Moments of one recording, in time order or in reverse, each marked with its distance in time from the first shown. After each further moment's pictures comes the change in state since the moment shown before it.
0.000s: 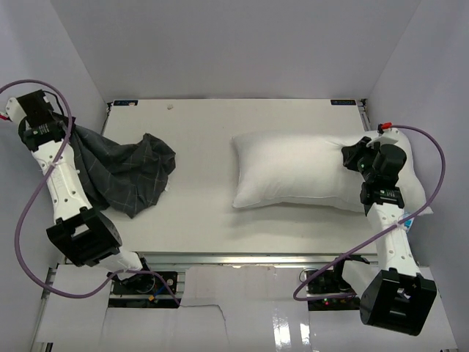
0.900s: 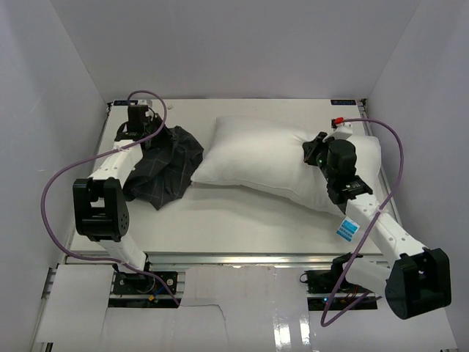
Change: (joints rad) left arm -0.529 0.150 -0.444 0.513 0.409 0.161; right arm 0.474 0.129 0.022 0.143 0.301 0.079
